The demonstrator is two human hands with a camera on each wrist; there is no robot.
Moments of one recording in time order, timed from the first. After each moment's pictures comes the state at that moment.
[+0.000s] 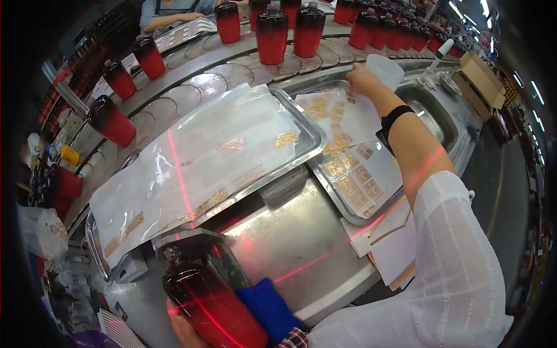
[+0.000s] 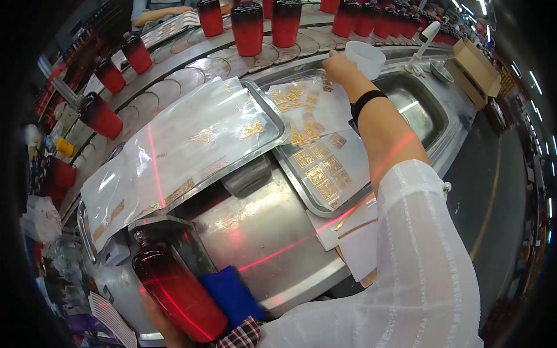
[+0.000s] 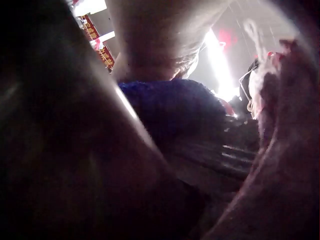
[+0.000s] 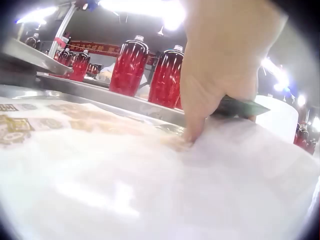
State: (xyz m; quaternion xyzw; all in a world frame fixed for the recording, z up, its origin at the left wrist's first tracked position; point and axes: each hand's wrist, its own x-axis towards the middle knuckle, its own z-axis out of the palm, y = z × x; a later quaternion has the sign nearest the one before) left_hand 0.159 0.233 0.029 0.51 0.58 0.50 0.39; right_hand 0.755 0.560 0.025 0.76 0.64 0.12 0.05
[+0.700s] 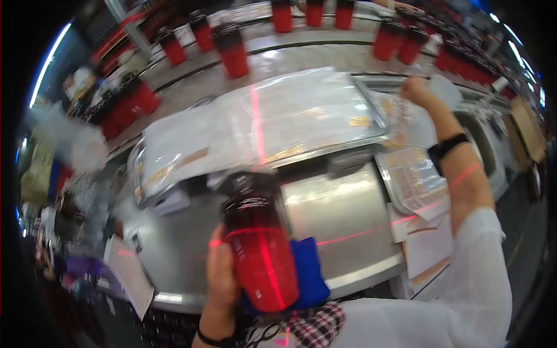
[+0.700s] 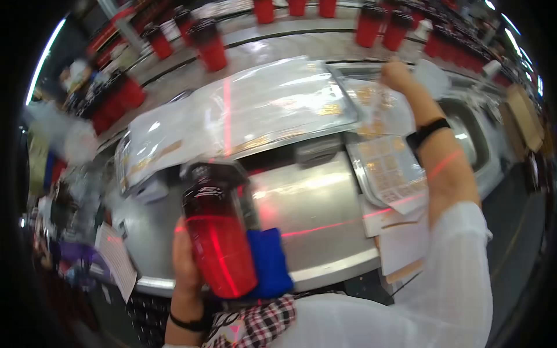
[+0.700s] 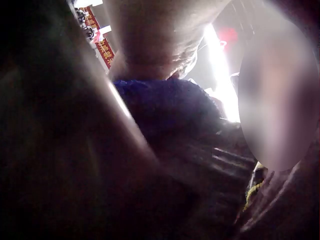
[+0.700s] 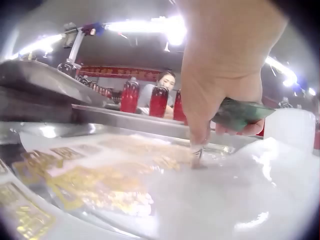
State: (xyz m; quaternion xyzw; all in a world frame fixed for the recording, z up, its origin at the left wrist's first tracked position) left_hand 0.171 0.247 0.043 0.46 0.44 0.53 0.56; right_hand 0.721 0.565 0.032 0.63 0.76 0.17 -0.03
